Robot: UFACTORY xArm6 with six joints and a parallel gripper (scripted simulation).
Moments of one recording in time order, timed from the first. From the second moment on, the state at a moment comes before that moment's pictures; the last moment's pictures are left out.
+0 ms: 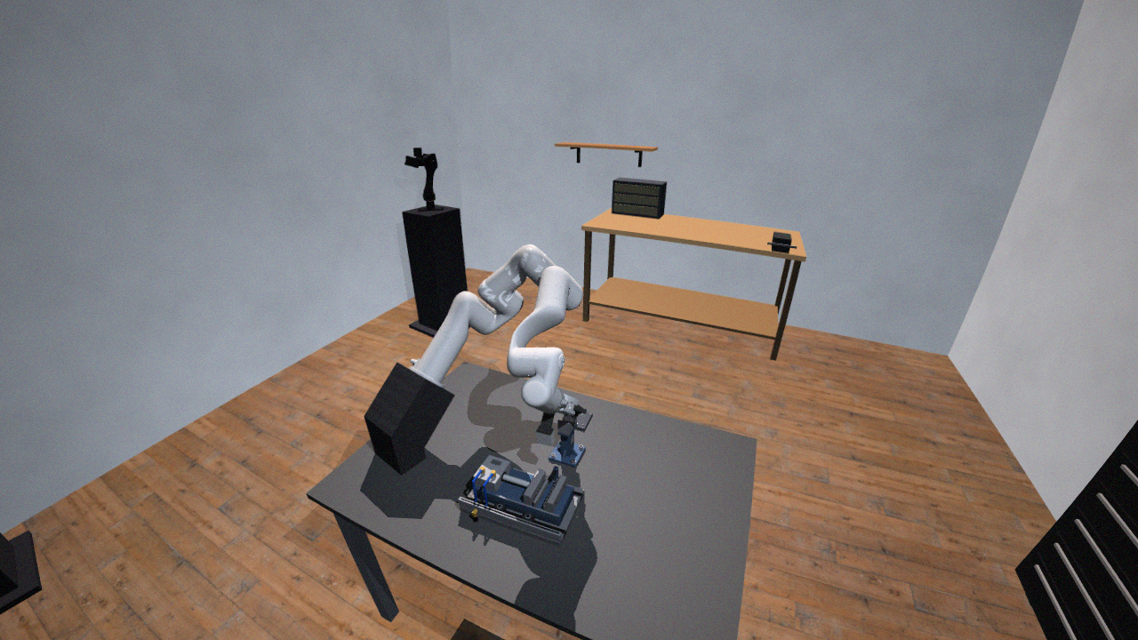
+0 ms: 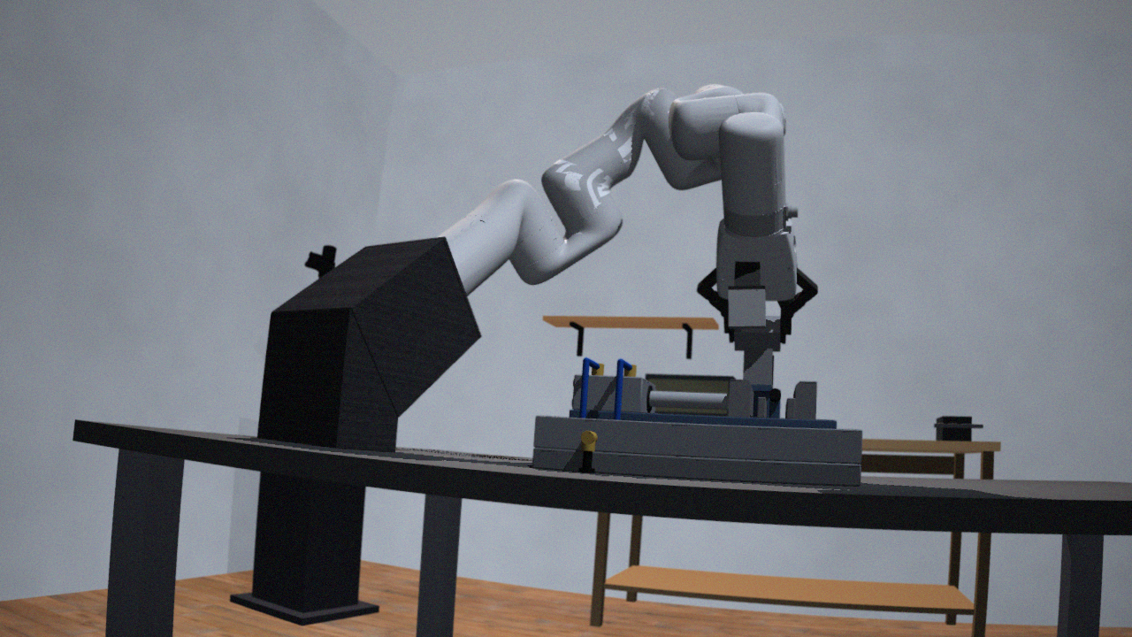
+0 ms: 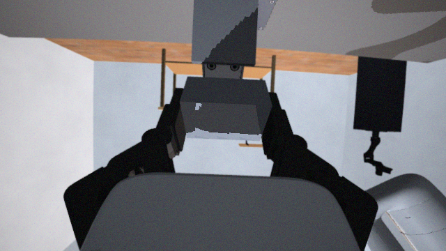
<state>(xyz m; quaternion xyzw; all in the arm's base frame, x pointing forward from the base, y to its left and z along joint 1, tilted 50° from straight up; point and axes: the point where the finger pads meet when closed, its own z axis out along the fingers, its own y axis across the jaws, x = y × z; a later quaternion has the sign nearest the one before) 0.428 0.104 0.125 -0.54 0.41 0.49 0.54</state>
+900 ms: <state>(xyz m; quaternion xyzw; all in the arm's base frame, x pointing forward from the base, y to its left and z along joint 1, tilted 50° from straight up) 0.427 0.104 0.125 -0.55 0.42 0.48 0.54</state>
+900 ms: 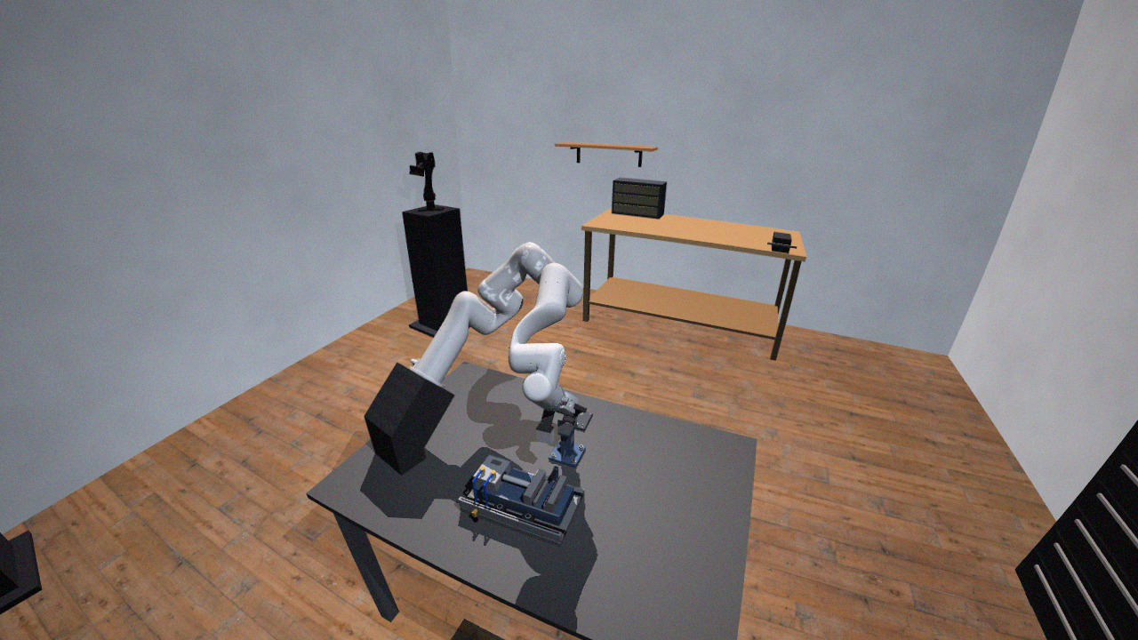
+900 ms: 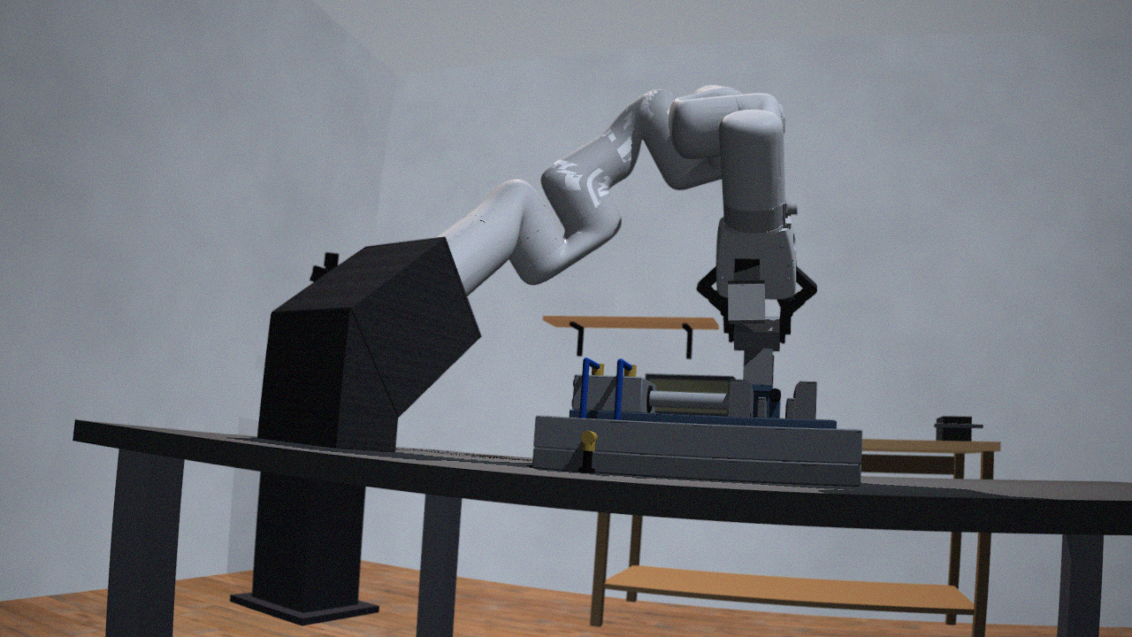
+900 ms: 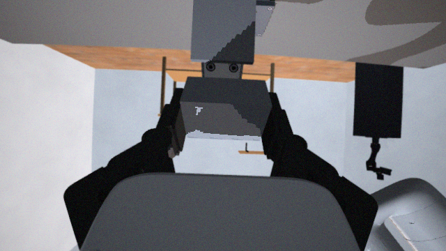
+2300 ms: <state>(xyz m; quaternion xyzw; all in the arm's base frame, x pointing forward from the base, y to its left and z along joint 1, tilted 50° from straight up) 0.426 0.105 0.130 -0.63 0.51 0.37 0.45</state>
